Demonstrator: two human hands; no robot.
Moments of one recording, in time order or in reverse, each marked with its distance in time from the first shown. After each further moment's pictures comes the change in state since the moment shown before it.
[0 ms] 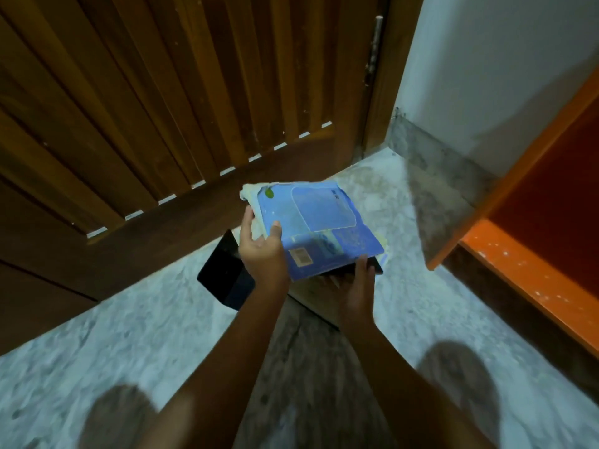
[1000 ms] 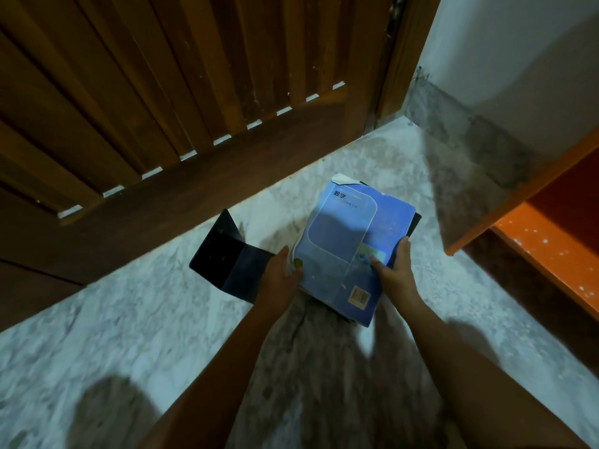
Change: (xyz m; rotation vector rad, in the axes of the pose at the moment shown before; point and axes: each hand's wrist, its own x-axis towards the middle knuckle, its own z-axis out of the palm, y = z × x) left_hand 0.023 -0.100 -0.046 0.708 -0.568 -0.144; right_hand 0.062 -0.017 -0.055 -0.941 -0.118 -0.260
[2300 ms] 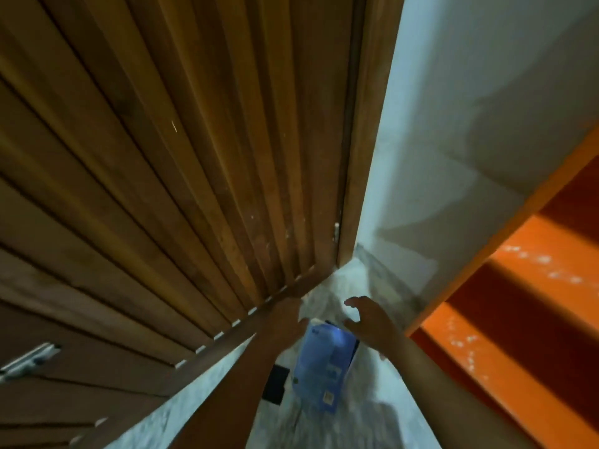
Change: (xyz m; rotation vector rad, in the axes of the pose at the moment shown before) left_hand -0.147 0.501 -0.181 0.793 -0.240 0.226; right_hand -0.082 -0.511 -0.187 -0.626 -0.337 -0.119
